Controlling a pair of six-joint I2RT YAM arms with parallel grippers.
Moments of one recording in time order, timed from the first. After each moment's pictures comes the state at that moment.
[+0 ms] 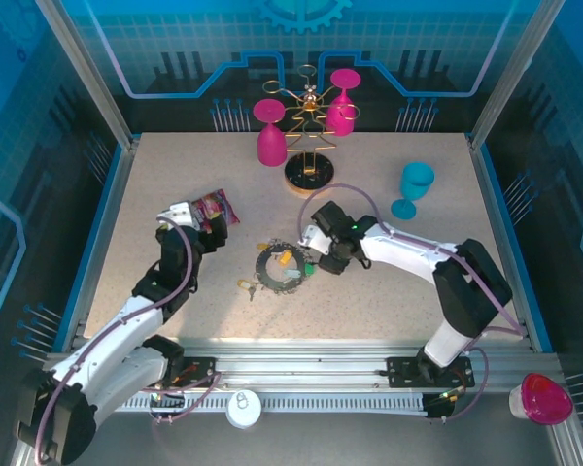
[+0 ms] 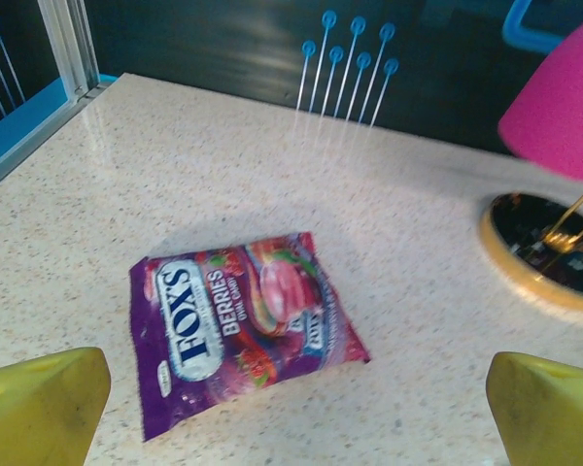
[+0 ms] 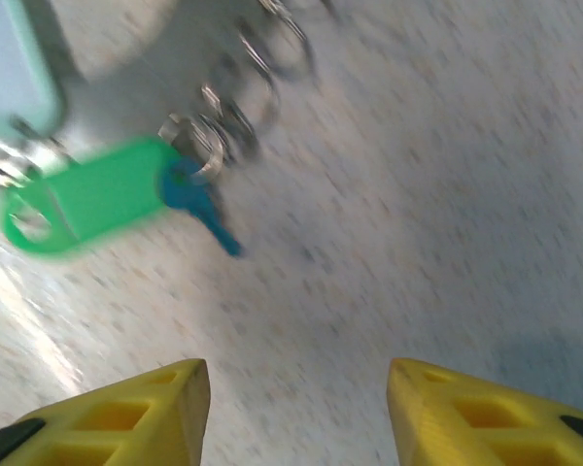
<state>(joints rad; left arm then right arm) -0.35 0.88 0.48 0.01 -0.48 -0.35 0.67 1.63 1.05 -0.63 0.14 -0.48</state>
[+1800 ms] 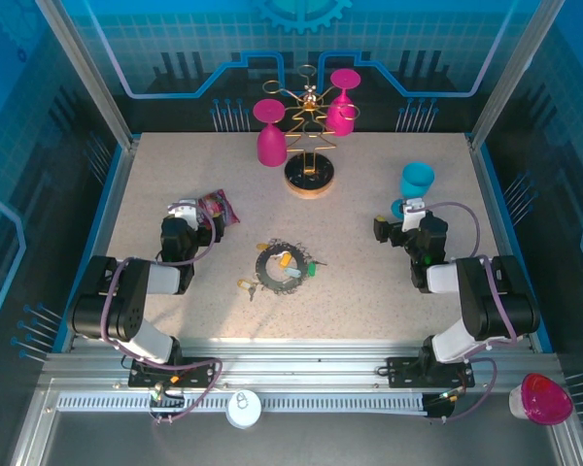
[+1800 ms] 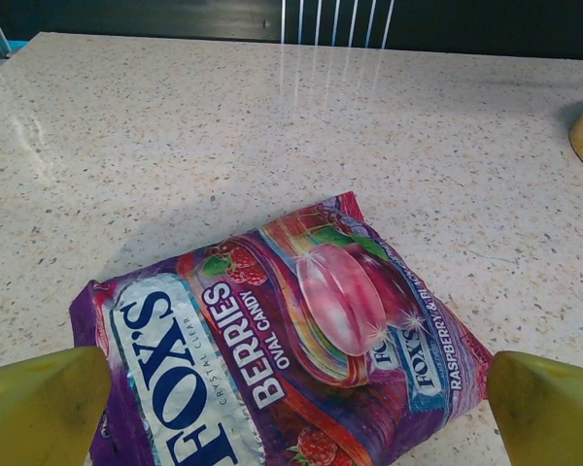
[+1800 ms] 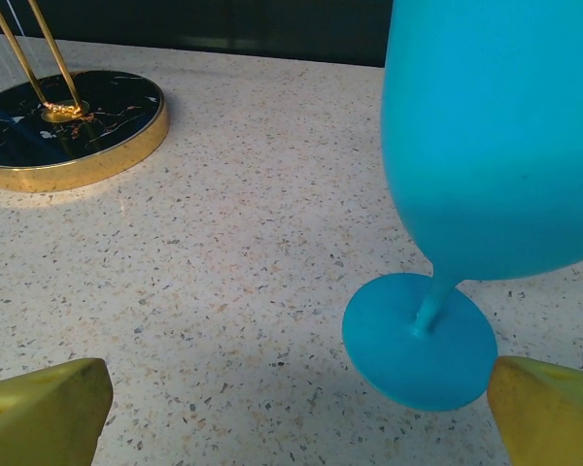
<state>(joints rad) -0.03 1.55 0.38 0.81 -0.07 -0.09 0.03 1.55 0.39 0.81 -0.11 -0.06</state>
